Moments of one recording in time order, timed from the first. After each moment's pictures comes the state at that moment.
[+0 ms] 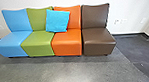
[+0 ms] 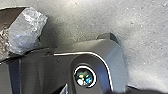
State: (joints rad) left arm 0.98 2.83 -2.49 -0.27 0.39 0.22; right arm -1.23 2.30 -1.81 -0.04 -0.10 0.27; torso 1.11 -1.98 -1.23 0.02
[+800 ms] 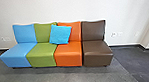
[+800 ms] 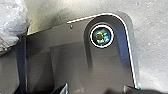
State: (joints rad) left arm 1.25 2.92 -2.60 -0.12 0.16 0.22; right arm -1.40 2.55 -2.09 -0.07 -0.09 0.27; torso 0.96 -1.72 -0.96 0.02
